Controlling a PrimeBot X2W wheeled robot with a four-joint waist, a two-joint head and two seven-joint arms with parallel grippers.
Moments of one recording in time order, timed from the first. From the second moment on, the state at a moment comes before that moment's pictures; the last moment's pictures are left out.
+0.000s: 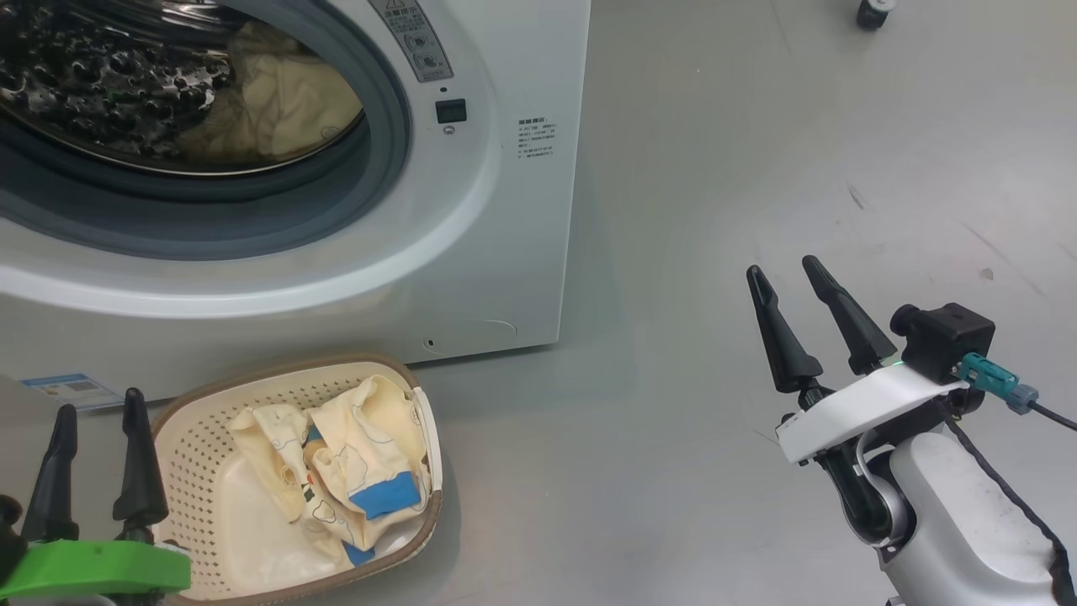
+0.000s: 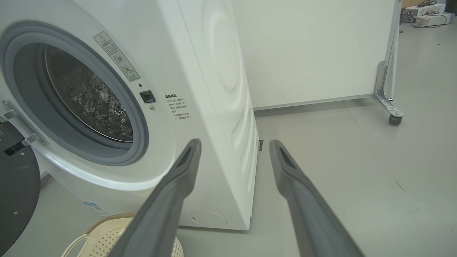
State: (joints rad) left arm -0.05 0.26 -0.10 0.08 -0.54 -0.06 -0.25; right arm -0.30 -0.25 0.45 0.25 0.63 0.12 -0.25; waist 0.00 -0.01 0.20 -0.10
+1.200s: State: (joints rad) left arm -0.16 0.33 -0.07 0.10 -0.57 -0.07 -0.17; right arm -0.44 -0.19 0.45 0.20 0.60 0.12 -0.25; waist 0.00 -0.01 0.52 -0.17
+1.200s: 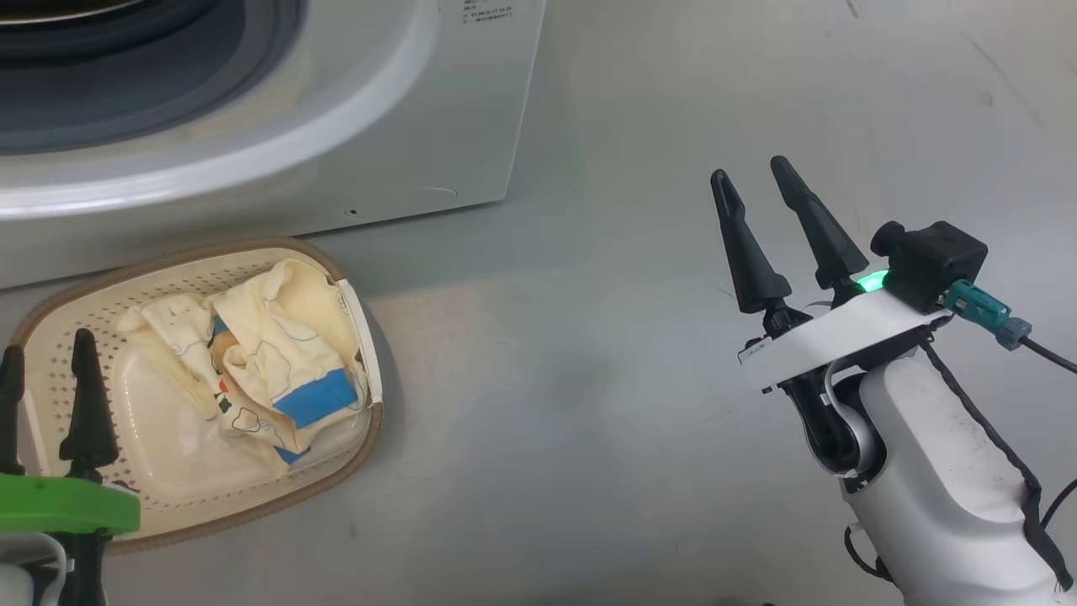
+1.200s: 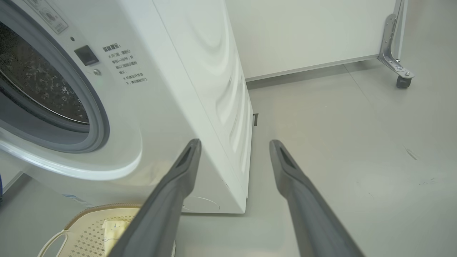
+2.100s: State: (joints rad) left arm -0.34 0.38 -0.12 0.41 -0.65 -0.10 0.03; right arm -0.54 -0.13 0.46 0.20 0.57 0.12 -0.25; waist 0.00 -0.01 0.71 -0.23
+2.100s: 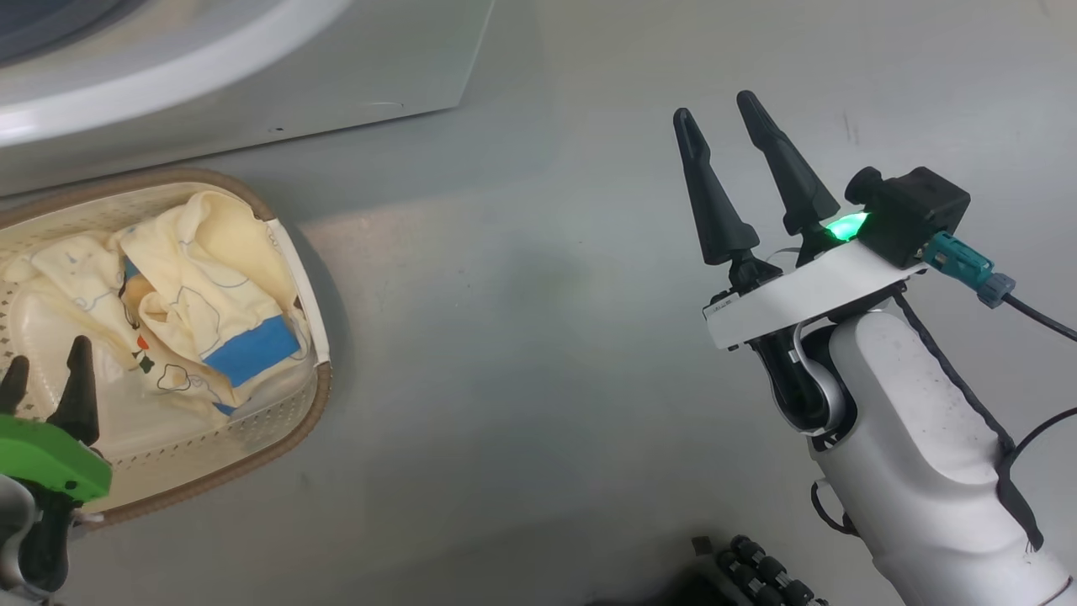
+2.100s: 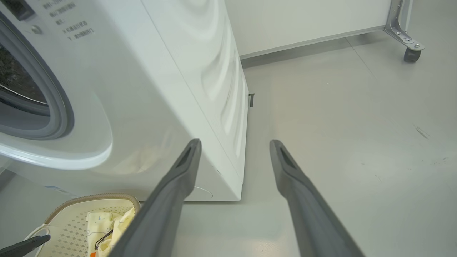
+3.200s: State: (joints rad) left arm -0.63 0.42 -0.22 0.67 -0.78 -0.12 0.22; right arm -0.60 -0.10 0.47 0.19 0.55 0.12 -0.25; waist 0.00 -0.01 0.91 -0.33
